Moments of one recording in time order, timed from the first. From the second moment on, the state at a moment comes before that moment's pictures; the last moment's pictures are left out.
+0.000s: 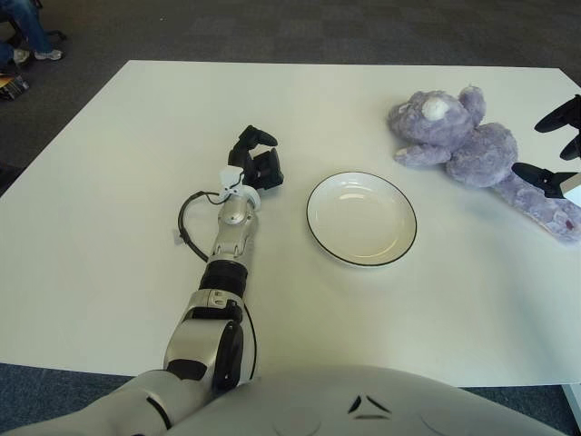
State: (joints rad) left arm -0.41 -0.09 0.11 0.58 -0.05 -0.35 0.06; right arm -0.01 -0.76 -0.33 -0.23 -0.53 0.13 0.16
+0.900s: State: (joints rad) left arm -0.42 -0.10 0.11 0.59 -0.05 -0.35 0.05; right arm -0.26 -0.83 -0.18 -0.11 -0.45 0.23 0.41
